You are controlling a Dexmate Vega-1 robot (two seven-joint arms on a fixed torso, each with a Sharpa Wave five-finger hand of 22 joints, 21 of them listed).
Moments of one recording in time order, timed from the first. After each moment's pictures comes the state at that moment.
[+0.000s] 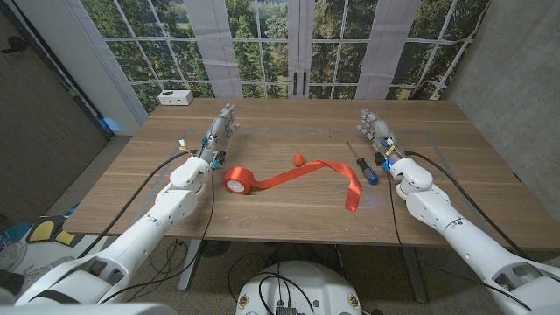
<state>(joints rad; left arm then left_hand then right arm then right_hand) 0.80 0.49 0.38 -1.21 -0.67 -0.35 -0.13 0.29 0.11 0.51 -0.12 0.18 -0.17 -0.14 0.18 0.17 -0.07 -0.02 0.21 0.19 -0.04 0.00 0.20 0.17 -0.01 0.08 0.46 0.18 -0.86 -0.51 -0.37 -1.31 0.63 0.31 -0.01 0.39 0.07 0.48 -0.13 0.19 0.10 -0.05 0.18 0.19 0.06 0.05 0.20 0.20 0.05 0.04 0.21 0.22 0.25 0.04 0.21 0.17</state>
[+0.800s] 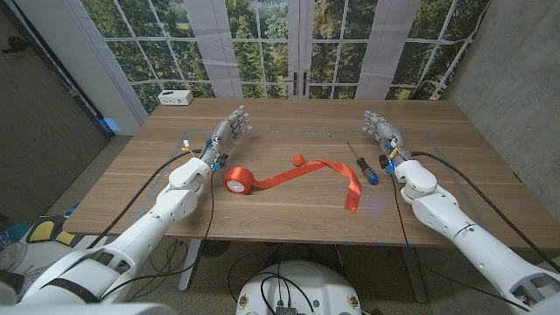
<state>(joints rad) 0.76 0.48 0.40 -1.13 -0.70 -0.39 -0.30 0.28 0.12 0.53 -0.13 0.19 -0.01 -0.11 0.20 0.17 0.04 0.04 0.25 0.21 0.07 0.07 0.20 0.18 0.02 0.16 0.45 0.19 -0.93 -0.59 -0.36 -1.46 0.49 0.24 -0.17 0.43 0.11 0.48 -0.15 0.20 0.27 0.02 0.24 0.19 0.21 0.14 0.25 0.21 0.15 0.08 0.25 0.23 0.31 0.09 0.21 0.18</state>
